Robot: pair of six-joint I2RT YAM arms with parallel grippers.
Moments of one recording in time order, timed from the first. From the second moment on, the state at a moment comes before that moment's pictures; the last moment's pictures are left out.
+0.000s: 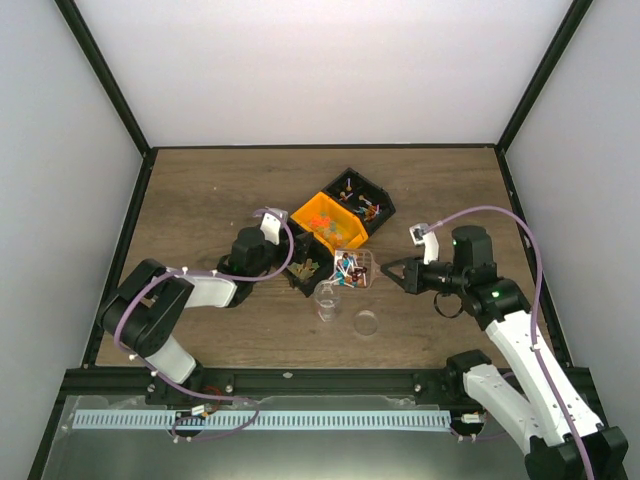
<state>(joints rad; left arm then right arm) -0.55 1.61 0.54 0.77 0.07 -0.31 0.28 0.75 0.72 -0.60 -0.71 0.33</state>
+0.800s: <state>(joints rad) -0.55 1.61 0.54 0.77 0.08 -0.31 0.28 0.75 0.73 -0.61 -0.73 0.31</state>
